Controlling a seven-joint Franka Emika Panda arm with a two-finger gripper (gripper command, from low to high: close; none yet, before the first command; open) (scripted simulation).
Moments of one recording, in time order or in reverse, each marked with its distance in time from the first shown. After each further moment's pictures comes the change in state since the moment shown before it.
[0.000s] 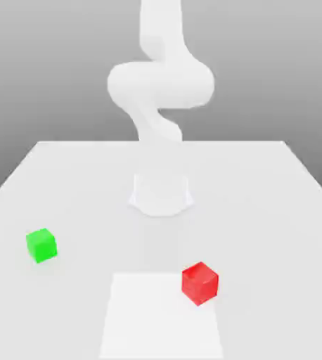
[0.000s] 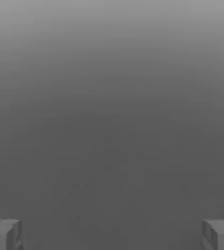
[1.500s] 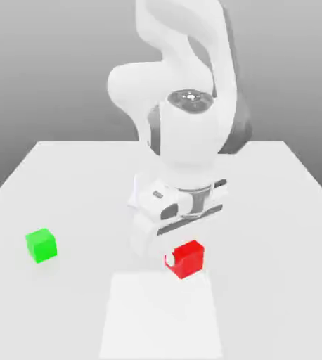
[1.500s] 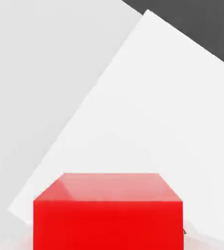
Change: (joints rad) arm 0.063 0.634 -0.105 -0.484 -0.077 0.412 -0.545
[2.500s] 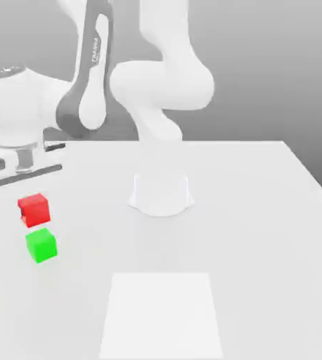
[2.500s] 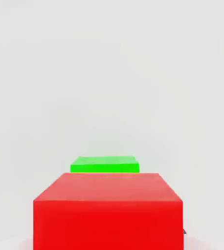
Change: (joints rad) arm -0.350 -0.015 -0.560 -0.032 -0.086 0.030 -0.856
